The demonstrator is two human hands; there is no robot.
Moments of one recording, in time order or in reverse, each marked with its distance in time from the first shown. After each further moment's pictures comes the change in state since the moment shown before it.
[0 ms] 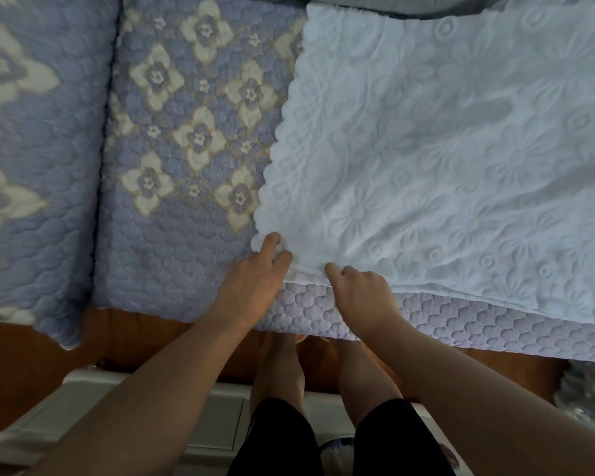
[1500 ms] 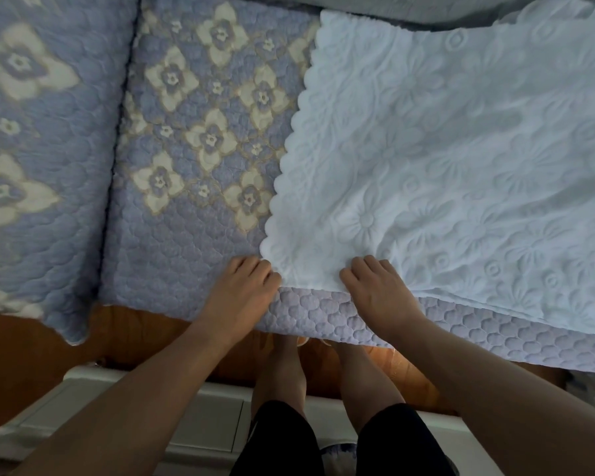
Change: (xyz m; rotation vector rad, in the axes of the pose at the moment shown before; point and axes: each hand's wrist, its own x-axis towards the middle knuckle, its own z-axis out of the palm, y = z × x) left_hand -0.031 -0.016 -0.008 0.132 0.000 0.122; right_hand -0.001 0.032 0.010 -0.051 0.121 -0.235
